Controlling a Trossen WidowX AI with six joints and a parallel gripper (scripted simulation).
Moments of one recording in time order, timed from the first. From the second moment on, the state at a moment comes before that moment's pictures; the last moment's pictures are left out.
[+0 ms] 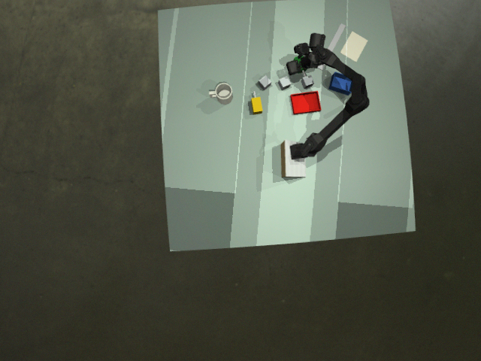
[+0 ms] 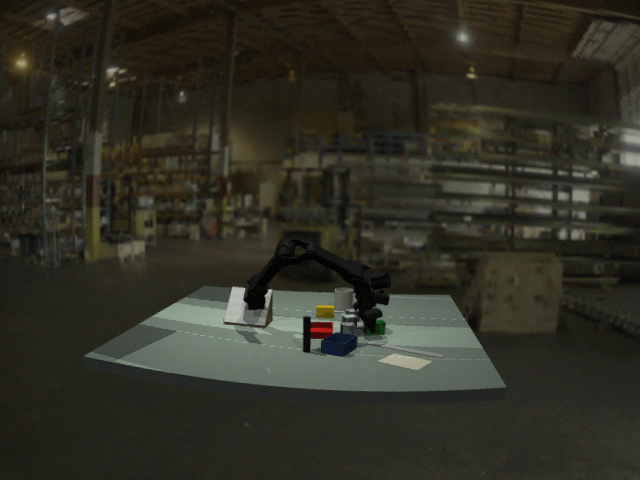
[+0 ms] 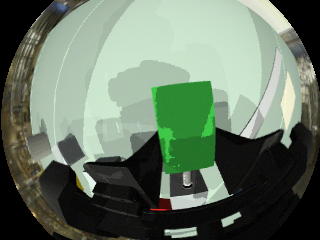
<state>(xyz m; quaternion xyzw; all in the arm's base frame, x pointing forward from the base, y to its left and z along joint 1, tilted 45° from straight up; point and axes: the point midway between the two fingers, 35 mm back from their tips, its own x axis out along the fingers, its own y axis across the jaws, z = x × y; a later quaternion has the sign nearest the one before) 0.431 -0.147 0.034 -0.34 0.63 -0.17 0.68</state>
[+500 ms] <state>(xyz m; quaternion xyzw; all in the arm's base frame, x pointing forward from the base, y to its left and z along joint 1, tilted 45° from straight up) 0.437 -0.146 0.032 -0.34 0.63 -0.17 0.68</state>
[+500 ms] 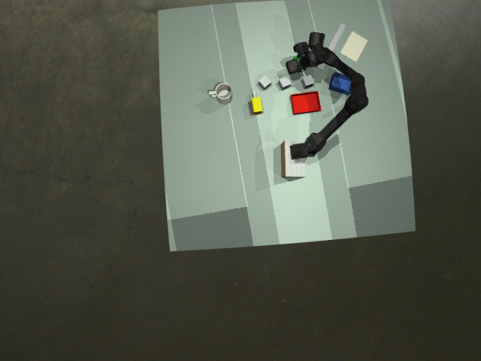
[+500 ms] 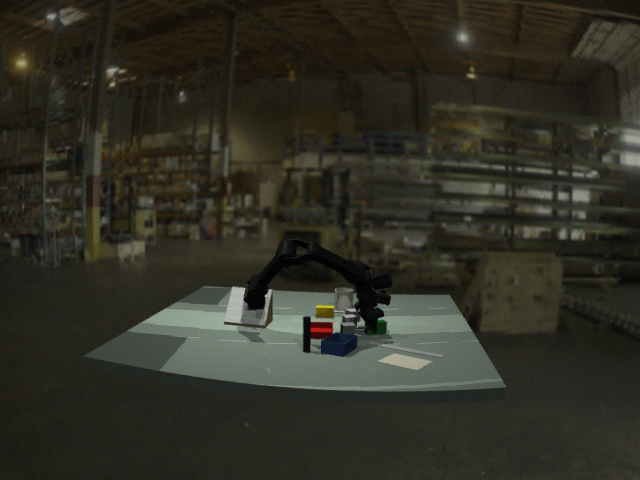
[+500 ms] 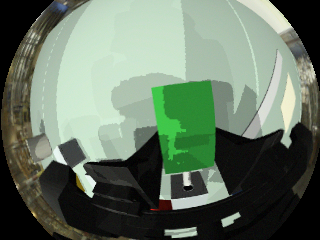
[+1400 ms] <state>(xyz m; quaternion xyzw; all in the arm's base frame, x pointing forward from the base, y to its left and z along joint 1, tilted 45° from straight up) 0.442 -0.131 0.040 -0.34 0.64 -0.16 0.67</state>
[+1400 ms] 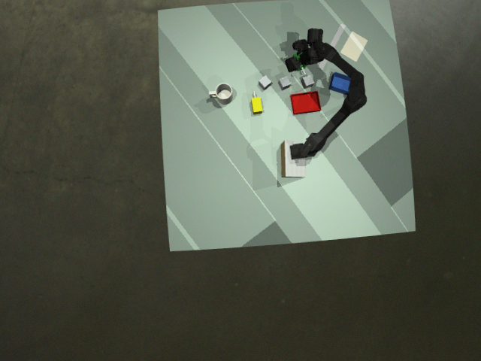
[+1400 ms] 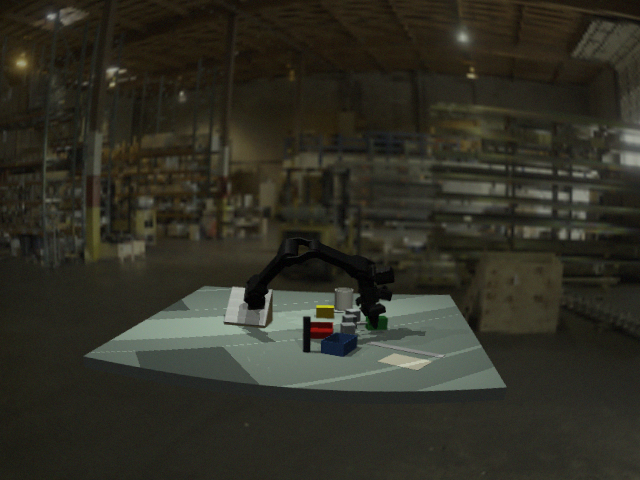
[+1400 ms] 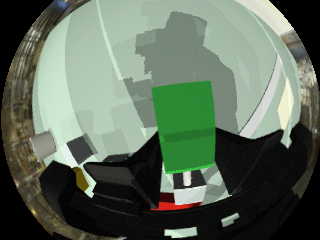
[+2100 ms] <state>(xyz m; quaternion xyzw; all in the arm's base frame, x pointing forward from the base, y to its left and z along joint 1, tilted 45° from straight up) 0.447 -0.114 0.039 -0.34 0.65 -0.16 0.67</state>
